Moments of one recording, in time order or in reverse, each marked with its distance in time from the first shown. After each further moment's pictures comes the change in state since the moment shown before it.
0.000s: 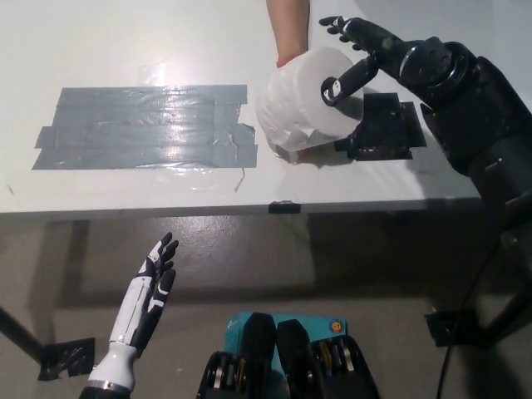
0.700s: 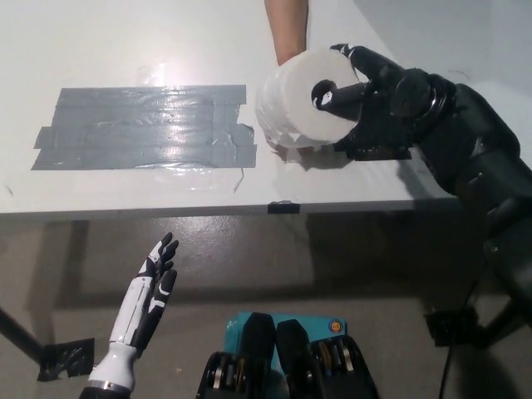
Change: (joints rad) left_arm 0.000 0.000 0.000 0.000 0.003 -0.001 0.000; right_arm -0.001 0.039 0.114 0.175 -0.114 -0.077 -0.151
